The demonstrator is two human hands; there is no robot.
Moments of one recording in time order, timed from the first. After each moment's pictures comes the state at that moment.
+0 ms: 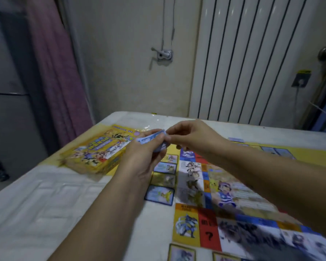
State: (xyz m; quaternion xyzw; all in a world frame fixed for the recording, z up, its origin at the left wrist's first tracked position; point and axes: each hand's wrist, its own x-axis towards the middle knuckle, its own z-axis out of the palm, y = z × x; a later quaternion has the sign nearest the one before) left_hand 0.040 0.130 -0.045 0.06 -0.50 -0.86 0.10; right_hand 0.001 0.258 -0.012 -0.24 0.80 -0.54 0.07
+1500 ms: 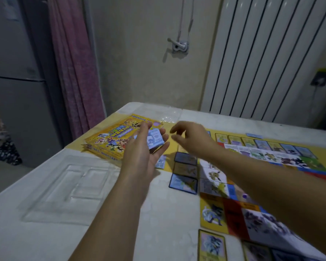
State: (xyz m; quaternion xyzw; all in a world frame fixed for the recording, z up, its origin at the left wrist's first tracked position) left_hand 0.065 0.079 -0.065 0.10 -0.38 -0.90 0.18; right_hand -0.019 0.194 -0.058 -0.29 0.91 -0.28 -0.10
